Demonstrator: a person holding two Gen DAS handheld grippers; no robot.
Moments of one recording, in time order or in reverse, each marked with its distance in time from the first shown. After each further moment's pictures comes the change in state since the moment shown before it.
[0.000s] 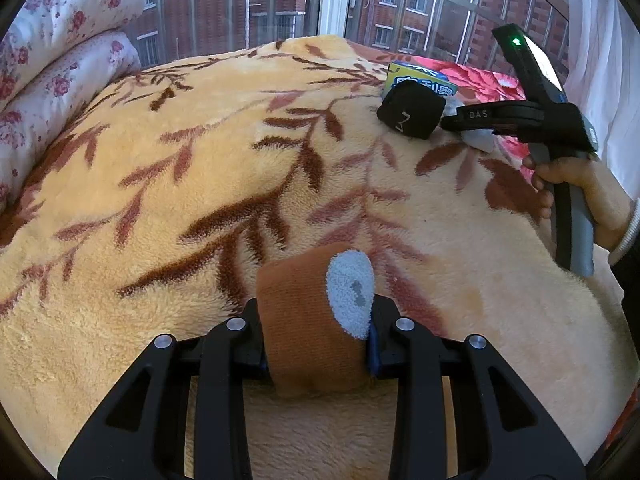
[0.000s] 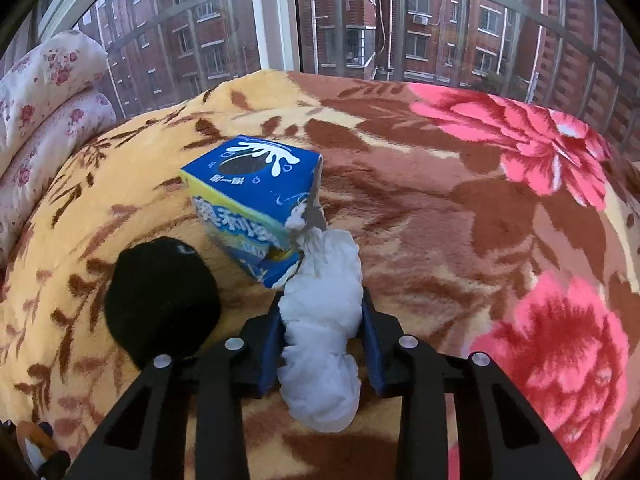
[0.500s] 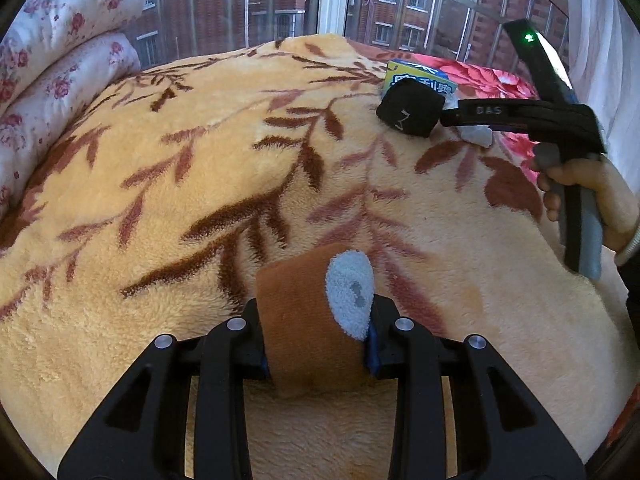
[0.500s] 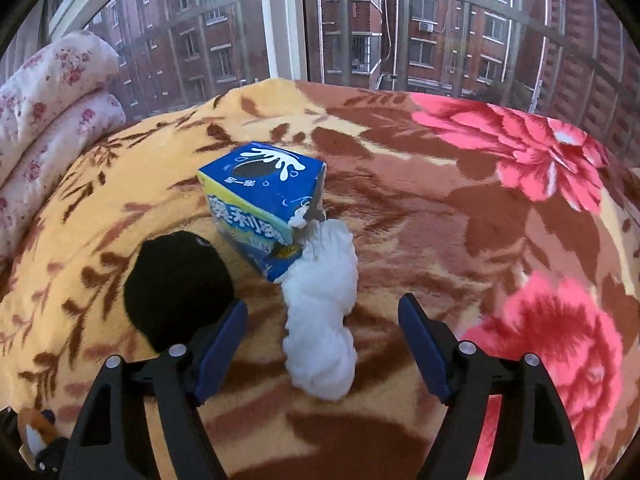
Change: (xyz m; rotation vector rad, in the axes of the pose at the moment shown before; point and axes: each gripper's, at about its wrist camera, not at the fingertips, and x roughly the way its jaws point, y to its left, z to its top) left arm -0.001 -0.002 0.000 0.009 0.006 0.004; right arm -0.010 0.002 -0.002 -0.026 -0.019 0.005
